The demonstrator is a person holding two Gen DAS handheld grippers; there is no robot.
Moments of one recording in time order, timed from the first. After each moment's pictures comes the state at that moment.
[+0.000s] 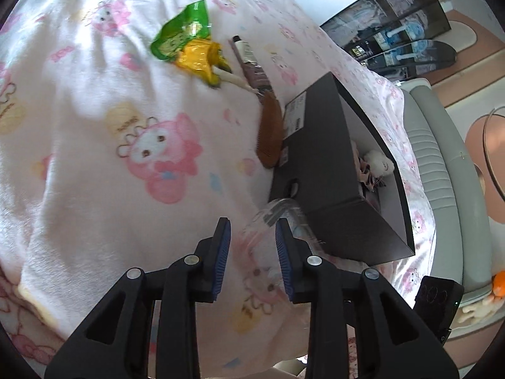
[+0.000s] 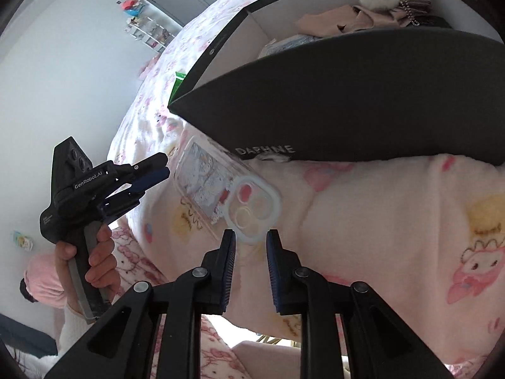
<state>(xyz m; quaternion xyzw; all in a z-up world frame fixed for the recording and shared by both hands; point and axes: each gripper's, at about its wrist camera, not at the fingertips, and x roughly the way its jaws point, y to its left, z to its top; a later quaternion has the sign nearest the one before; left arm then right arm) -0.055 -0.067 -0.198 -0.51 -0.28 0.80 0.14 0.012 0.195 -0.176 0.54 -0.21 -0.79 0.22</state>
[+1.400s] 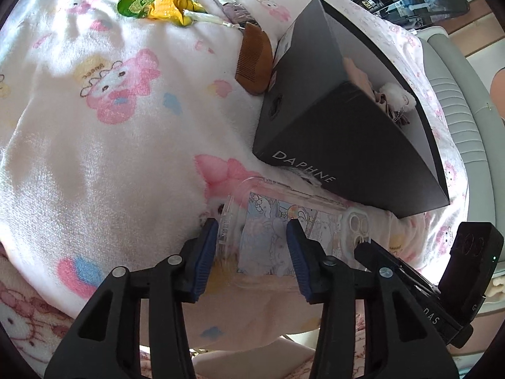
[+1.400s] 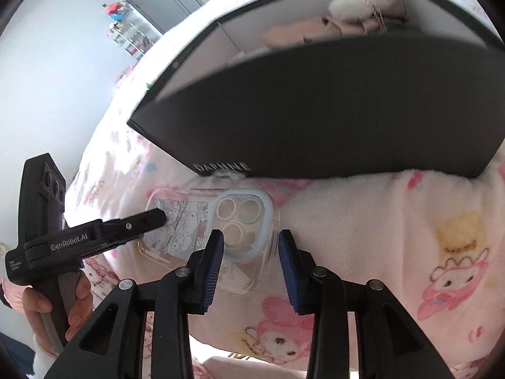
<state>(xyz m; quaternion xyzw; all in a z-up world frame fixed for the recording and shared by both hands) -0.009 -0.021 -0.194 -0.59 -0.21 0.77 0.13 0.004 0.206 -0.176 0.52 -0.18 -0.82 0.17</state>
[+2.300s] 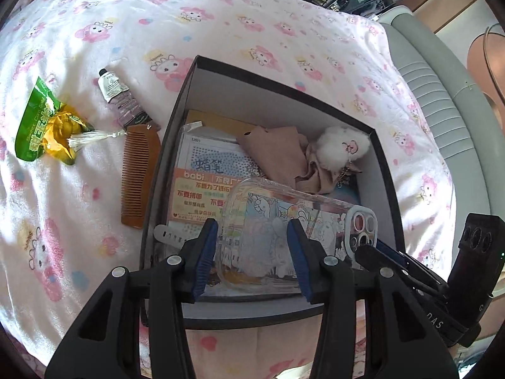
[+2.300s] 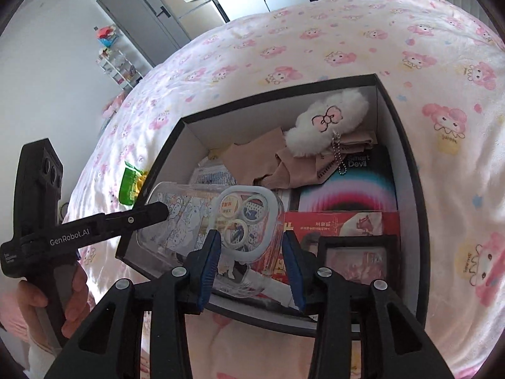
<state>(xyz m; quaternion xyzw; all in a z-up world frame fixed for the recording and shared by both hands) -0.144 0.084 -0.132 -0.57 -0.14 0.79 0.18 -0.087 0.272 -0.113 0.50 -0.16 -0.84 0.12</state>
